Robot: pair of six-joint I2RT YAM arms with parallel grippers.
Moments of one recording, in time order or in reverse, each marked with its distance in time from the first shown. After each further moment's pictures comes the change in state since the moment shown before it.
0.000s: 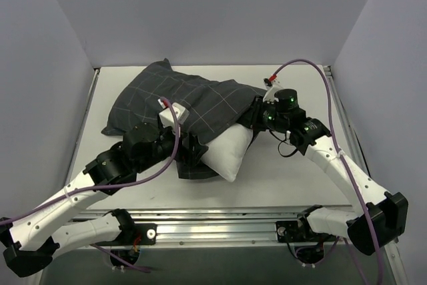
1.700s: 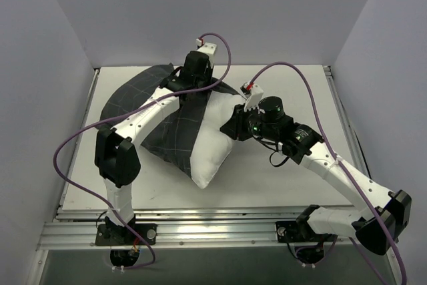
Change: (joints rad) left arm 0.319 0.995 0.783 0.018 -0.091 0.142; right arm 0.231 -0.006 0.035 0.023 0.064 -0.132
